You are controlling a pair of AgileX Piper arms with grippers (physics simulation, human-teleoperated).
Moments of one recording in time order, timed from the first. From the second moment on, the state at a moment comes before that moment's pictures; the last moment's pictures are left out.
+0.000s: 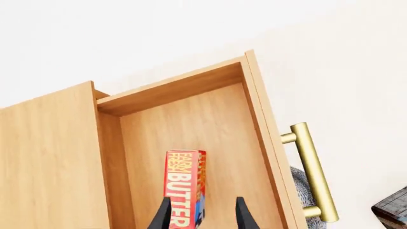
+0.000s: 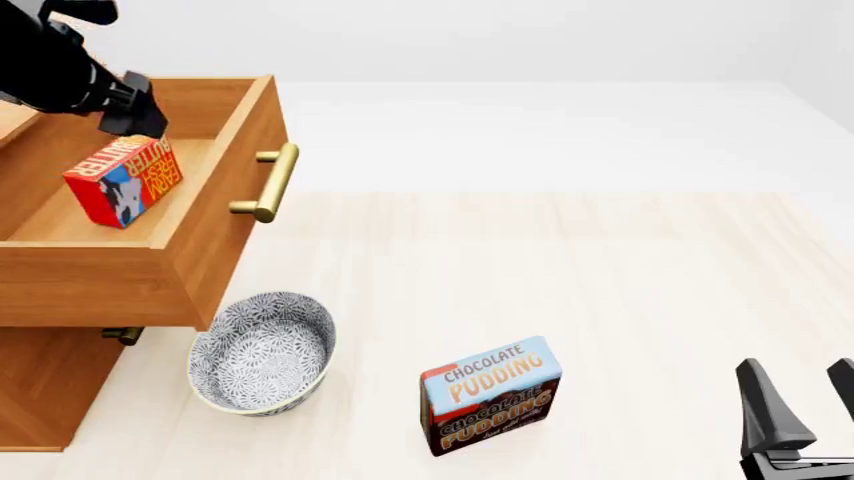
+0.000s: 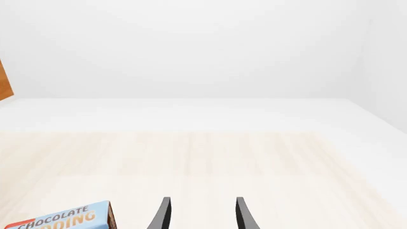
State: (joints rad) left arm -0.01 1.50 -1.76 1.20 0.30; right arm 0.00 0.01 0.00 0.00 0.00
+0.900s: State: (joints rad) left arm -0.31 1.43 -1.91 1.22 0.21; right arm 0.00 0.01 0.00 0.00 0.00
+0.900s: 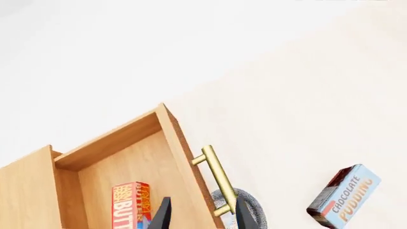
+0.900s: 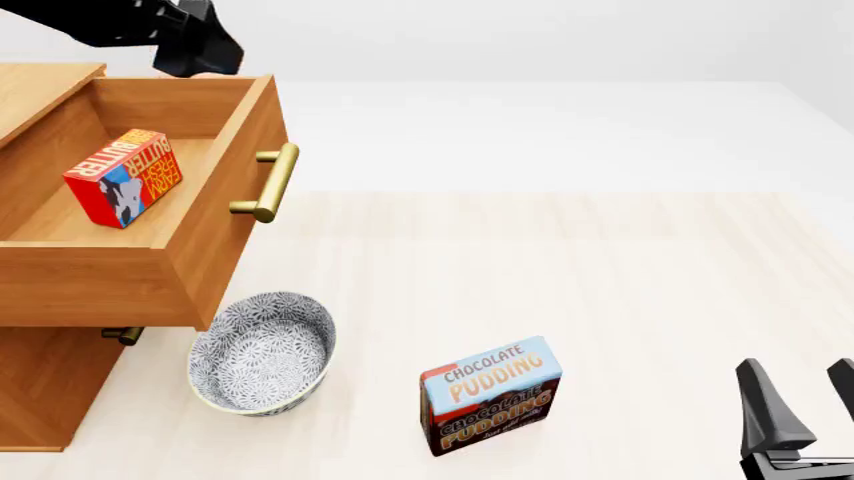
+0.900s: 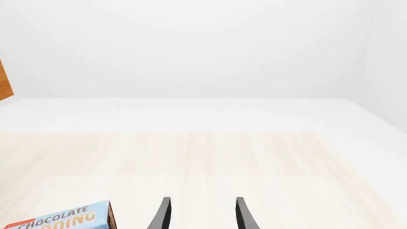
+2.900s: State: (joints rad) left arm -0.65 1.72 -1.71 0.95 -0.02; right arm 0.00 0.01 0.00 0.00 0.00
